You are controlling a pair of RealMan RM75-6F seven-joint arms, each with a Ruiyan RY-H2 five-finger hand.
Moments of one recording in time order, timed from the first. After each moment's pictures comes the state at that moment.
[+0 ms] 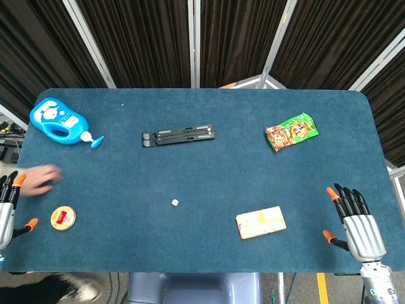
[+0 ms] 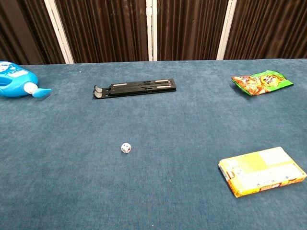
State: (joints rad) left arm -0.06 -1.16 -0.07 -1.65 1.42 1.52 0.24; right arm 0.08 -1.23 0.02 -1.50 -1.63 1.54 -0.02
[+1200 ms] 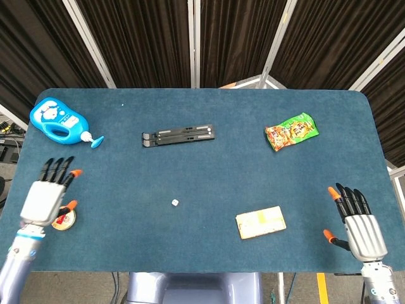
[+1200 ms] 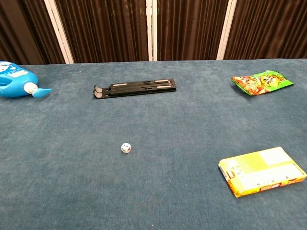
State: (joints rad) left arm -0.28 -1.27 -0.10 -1.56 1.52 1.32 0.34; right arm 0.08 -1.22 0.02 -1.51 -1.62 1.54 -0.01
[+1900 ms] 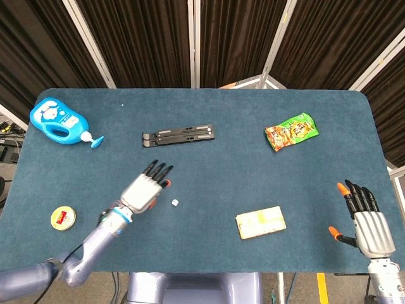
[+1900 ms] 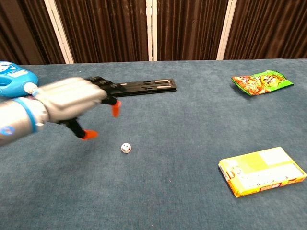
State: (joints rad) left arm -0.64 -1.61 -0.18 -1.50 1.37 0.90 0.67; right arm 0.08 -1.19 0.04 -1.52 -1.56 1.51 0.09
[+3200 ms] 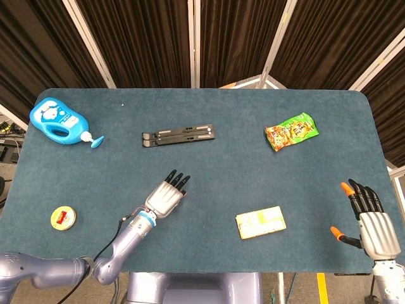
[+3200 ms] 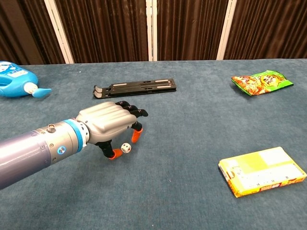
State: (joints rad) left arm -0.80 -1.78 -0.12 -1.42 1.06 0.91 0.87; right arm 0.07 -1.16 0.04 -1.54 -1.59 1.54 0.16
